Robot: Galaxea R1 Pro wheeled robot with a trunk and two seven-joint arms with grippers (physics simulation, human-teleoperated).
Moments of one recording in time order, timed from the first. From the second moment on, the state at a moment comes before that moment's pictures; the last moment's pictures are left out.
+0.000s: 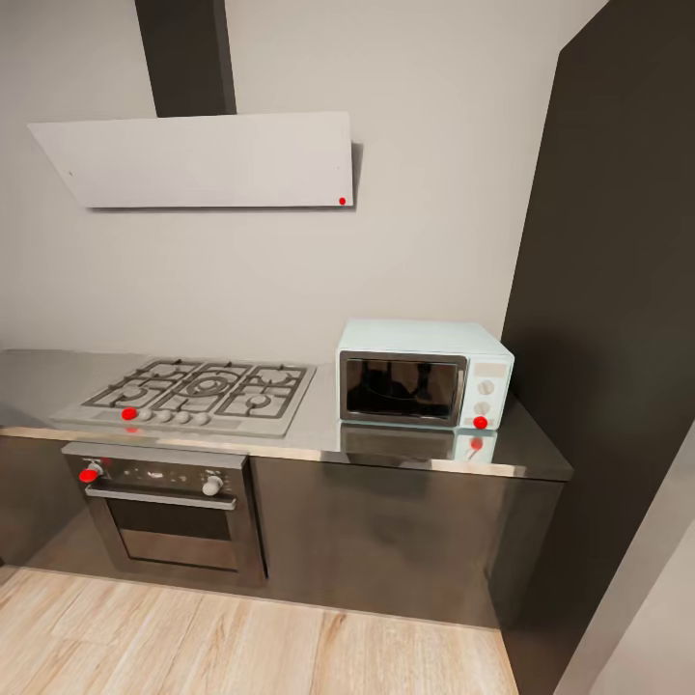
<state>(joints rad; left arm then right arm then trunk) -0.24 0.01 -0.22 0.00 0.40 -0.04 -0.18 -0.23 -0.02 -0.26 -0.15 0.52 0.06 0.13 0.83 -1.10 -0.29</state>
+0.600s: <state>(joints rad) -0.24 0.01 -0.22 0.00 0.40 -0.04 -0.19 -0.62 0.17 -0.17 -1.23 0.40 0.54 0.14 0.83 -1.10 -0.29</state>
